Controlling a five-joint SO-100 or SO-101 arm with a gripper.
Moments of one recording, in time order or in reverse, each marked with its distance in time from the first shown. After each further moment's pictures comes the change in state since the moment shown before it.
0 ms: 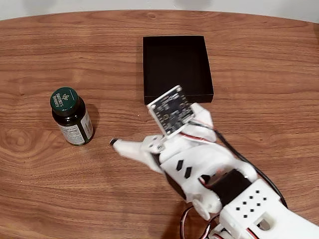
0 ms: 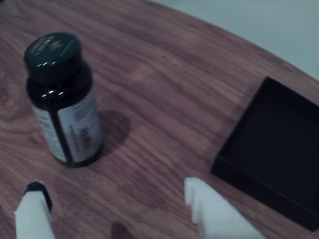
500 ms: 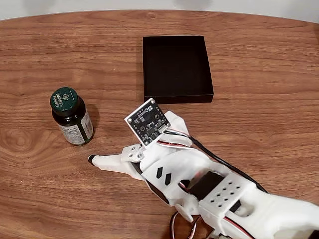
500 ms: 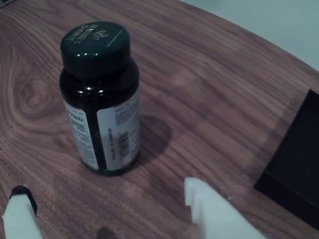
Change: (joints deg) arm -6.1 -21.6 0.2 -23.5 -2.5
